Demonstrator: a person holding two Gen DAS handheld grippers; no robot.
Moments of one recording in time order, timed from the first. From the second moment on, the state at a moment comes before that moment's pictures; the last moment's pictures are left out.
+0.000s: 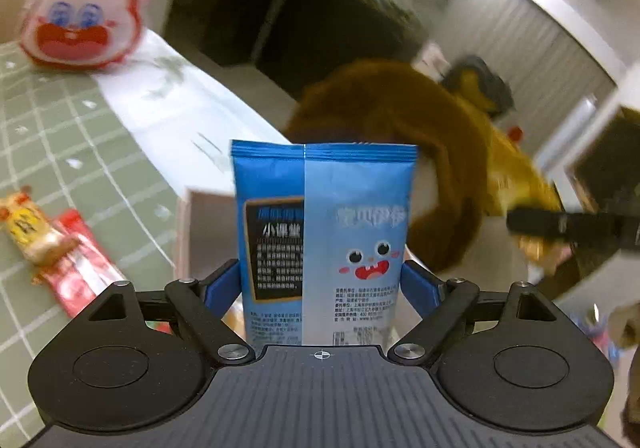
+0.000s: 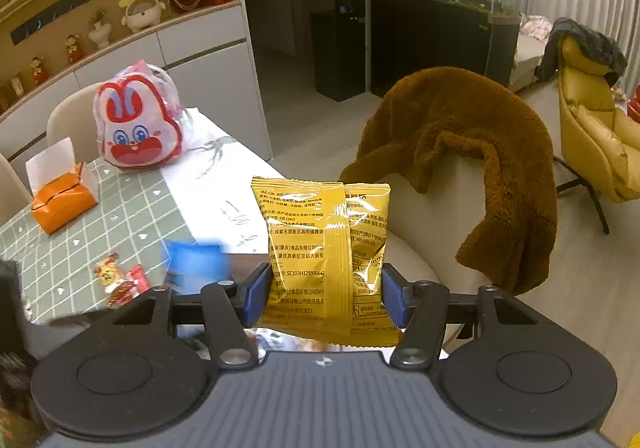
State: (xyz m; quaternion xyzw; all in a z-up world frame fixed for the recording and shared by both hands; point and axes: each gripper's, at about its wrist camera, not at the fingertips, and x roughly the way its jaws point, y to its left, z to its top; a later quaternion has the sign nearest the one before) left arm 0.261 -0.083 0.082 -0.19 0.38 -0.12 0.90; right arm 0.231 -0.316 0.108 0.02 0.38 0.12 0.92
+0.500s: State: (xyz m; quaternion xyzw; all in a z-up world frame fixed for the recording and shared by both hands) left arm 0.253 -0.109 0.053 -0.08 0.48 -0.16 0.86; right arm 0.272 -0.260 0.061 0.04 0.45 0.21 0.87
